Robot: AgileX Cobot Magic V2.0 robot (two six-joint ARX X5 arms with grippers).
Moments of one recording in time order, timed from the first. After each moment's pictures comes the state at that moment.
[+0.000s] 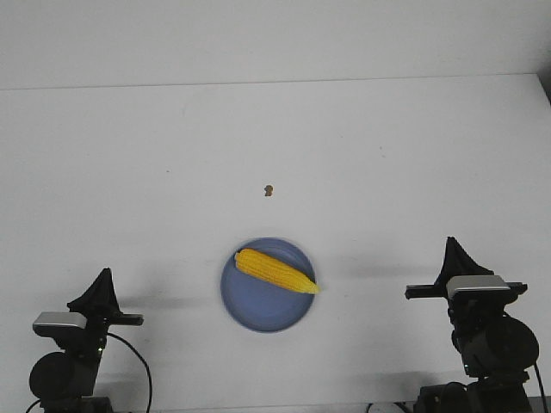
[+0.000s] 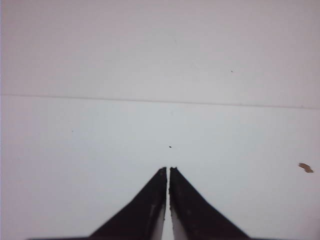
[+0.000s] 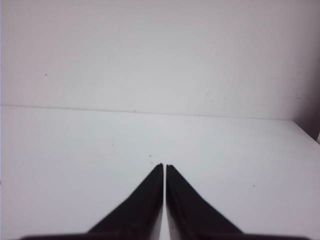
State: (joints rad) left arm -0.03 0.01 0.09 0.08 0.03 -0.07; right arm 0.04 0.30 0.52 -0.24 0.06 -0.02
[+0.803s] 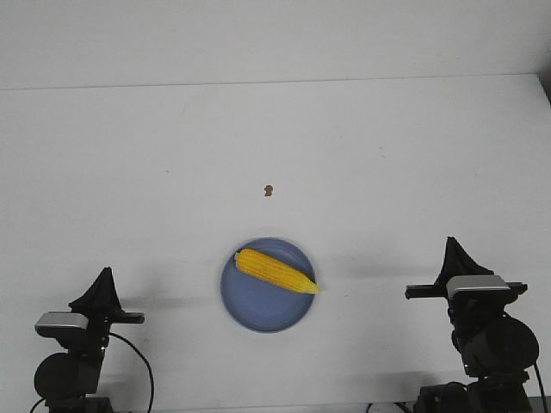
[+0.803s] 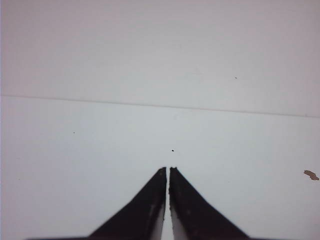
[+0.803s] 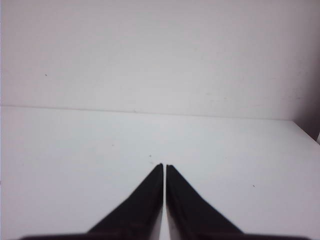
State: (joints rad) left arm -0.03 0.00 0.03 0.17 0.03 -0.09; right arm 0.04 0.30 0.52 -0.24 0.06 -0.02
